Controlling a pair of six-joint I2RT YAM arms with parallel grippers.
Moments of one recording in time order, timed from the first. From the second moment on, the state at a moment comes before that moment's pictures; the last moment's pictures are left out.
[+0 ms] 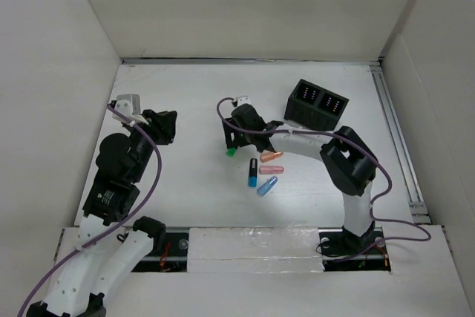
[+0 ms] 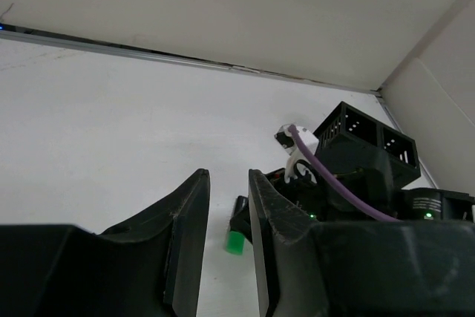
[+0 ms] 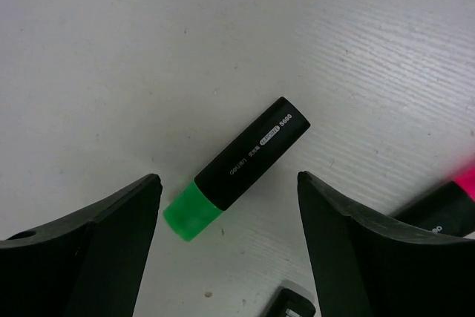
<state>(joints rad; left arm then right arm) -0.38 0.60 0.88 -0.29 -0.14 -0.37 0.81 1.94 1.33 -0.13 0.20 0.42</state>
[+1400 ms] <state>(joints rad) -0.38 0.54 0.86 -0.26 -0.06 -0.36 0.84 2.17 1.57 -0.25 0.28 0.38</state>
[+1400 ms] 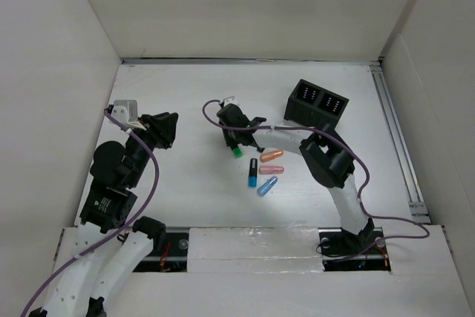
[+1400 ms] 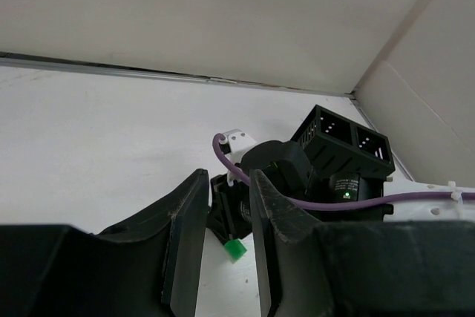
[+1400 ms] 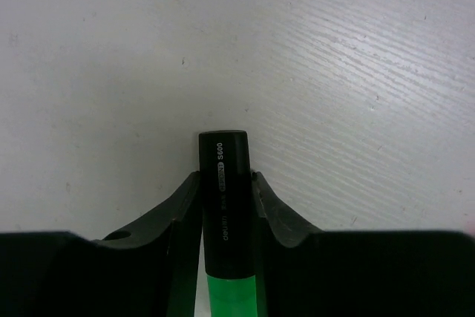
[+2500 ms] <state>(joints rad) -0.38 0.55 0.86 -0.26 -0.04 -0.36 0.31 1.76 1.34 0.20 0.50 0.25</state>
